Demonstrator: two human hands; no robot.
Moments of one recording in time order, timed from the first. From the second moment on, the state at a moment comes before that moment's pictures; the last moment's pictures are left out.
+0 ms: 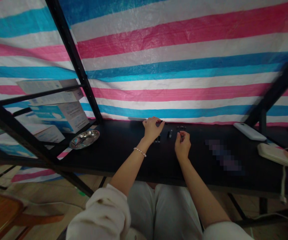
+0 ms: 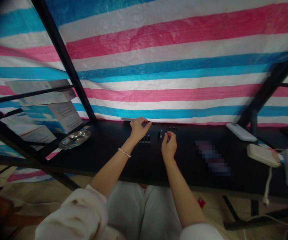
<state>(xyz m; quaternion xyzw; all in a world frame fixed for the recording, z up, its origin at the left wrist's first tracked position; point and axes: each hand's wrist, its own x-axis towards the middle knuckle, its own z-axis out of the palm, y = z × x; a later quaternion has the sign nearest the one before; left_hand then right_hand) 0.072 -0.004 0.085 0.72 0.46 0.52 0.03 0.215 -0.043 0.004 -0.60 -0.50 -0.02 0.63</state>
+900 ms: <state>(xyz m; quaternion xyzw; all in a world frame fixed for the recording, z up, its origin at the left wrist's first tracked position) 0.046 -0.031 0.011 0.55 0.40 0.59 0.43 0.191 -0.056 0.005 -0.51 -0.60 0.10 0.61</state>
